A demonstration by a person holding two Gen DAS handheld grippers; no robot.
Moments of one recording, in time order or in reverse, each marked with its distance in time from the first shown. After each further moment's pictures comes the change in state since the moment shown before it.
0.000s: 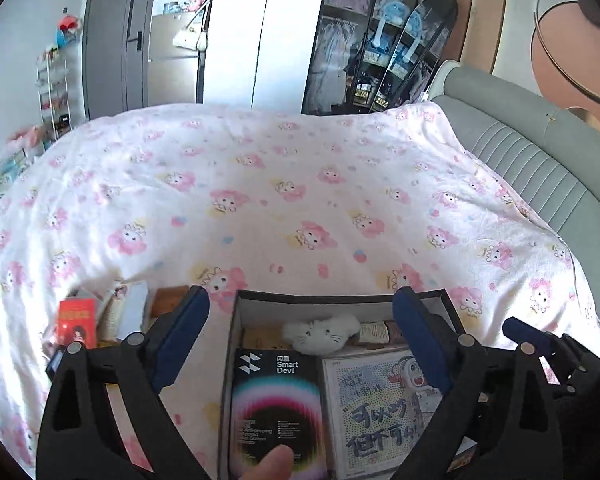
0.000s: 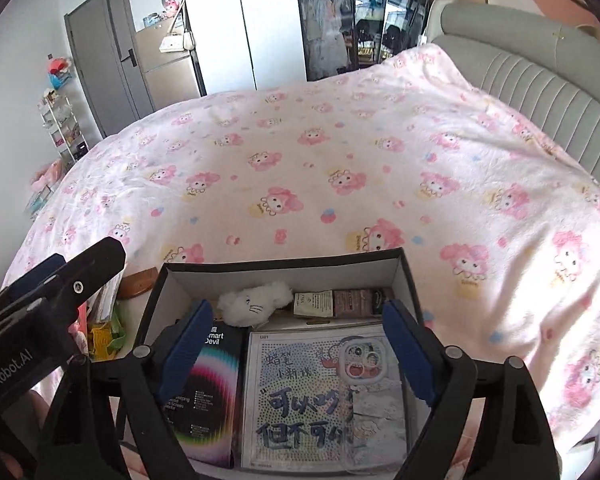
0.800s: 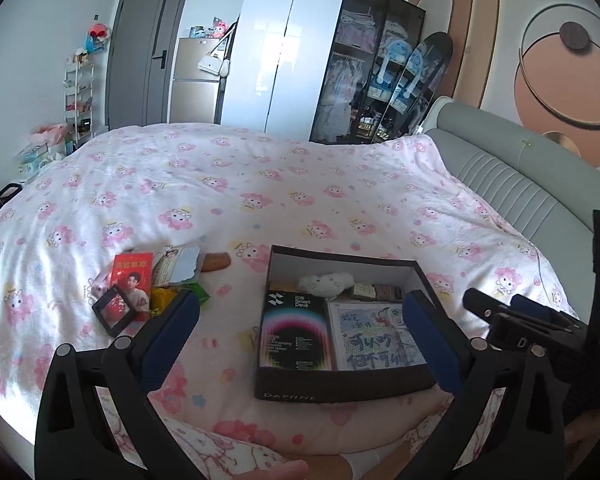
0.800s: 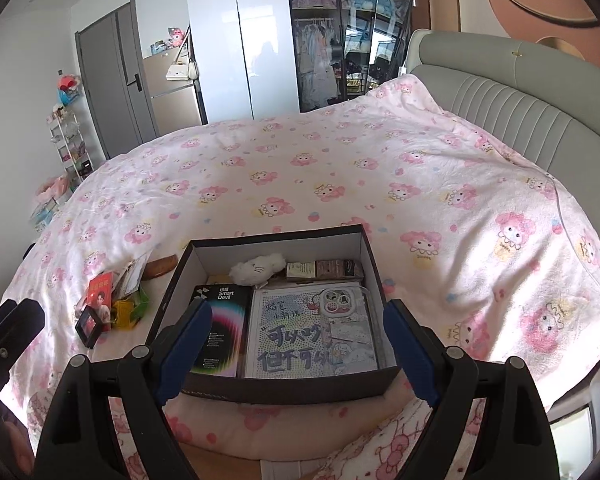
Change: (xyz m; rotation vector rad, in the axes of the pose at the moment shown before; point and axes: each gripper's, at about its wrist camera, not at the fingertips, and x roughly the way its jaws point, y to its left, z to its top) left arm -0.152 0.037 -0.088 -0.054 -0.100 0.007; right arm -0.106 -0.003 -0.073 0.008 -0.114 -0.026
